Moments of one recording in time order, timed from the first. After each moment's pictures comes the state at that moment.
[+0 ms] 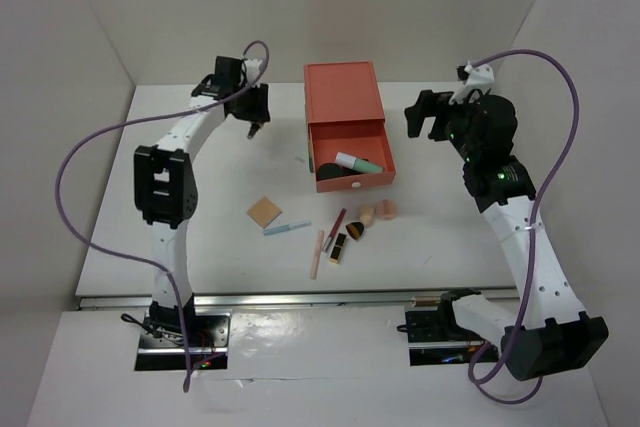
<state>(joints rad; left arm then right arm) -0.15 2.25 1.96 -0.54 0.25 -0.01 0.15 1.06 1.19 -0.27 -0.18 0.05</state>
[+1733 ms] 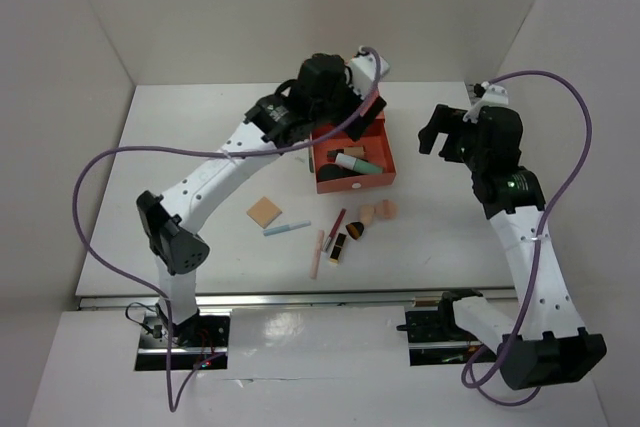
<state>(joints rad) -0.79 1.92 2.14 -0.63 -0.08 0.23 0.07 1.03 1.16 -0.51 0.02 0.26</state>
